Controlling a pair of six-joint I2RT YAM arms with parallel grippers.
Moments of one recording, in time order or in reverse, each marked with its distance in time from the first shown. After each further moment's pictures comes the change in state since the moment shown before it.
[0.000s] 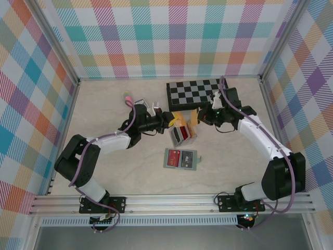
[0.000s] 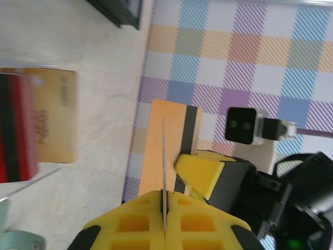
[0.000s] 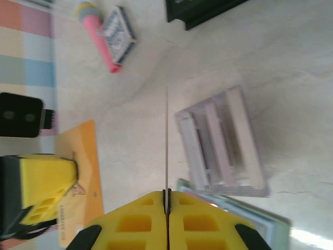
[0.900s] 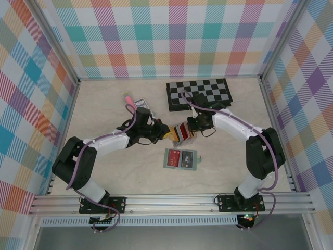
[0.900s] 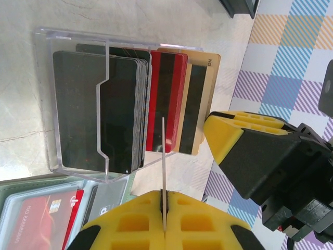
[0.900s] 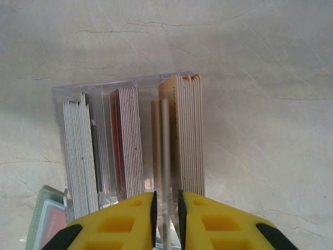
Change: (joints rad) left arm -0.002 -0.036 0.023 -0.459 -0.046 0.290; right arm 0.210 0.255 0.097 -0.098 0.424 -0.264
